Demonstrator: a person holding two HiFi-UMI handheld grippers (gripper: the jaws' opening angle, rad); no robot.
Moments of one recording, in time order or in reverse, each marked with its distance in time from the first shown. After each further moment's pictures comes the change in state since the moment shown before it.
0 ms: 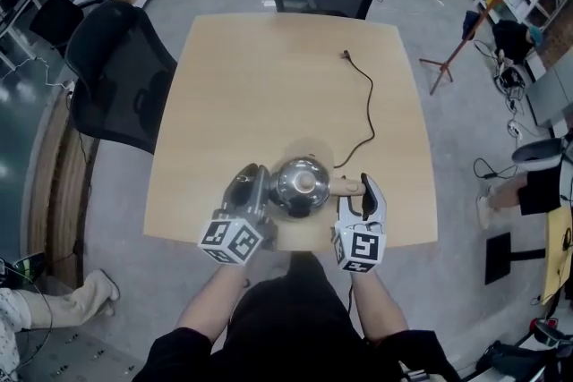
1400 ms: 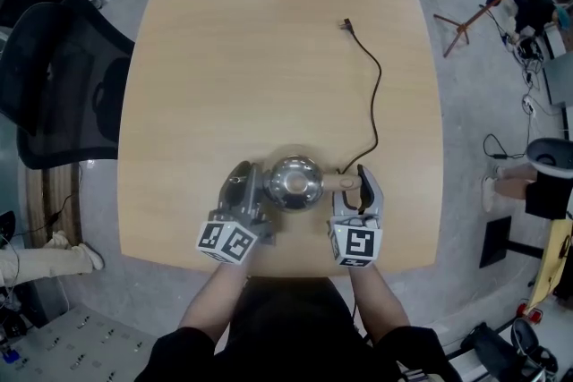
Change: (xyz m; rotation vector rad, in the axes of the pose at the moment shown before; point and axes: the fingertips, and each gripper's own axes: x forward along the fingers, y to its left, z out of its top) left arm 0.082 0.064 -0.072 -0.118 0.076 0.103; right arm 0.095 -0.033 -0.075 -0.002 0.181 0.070
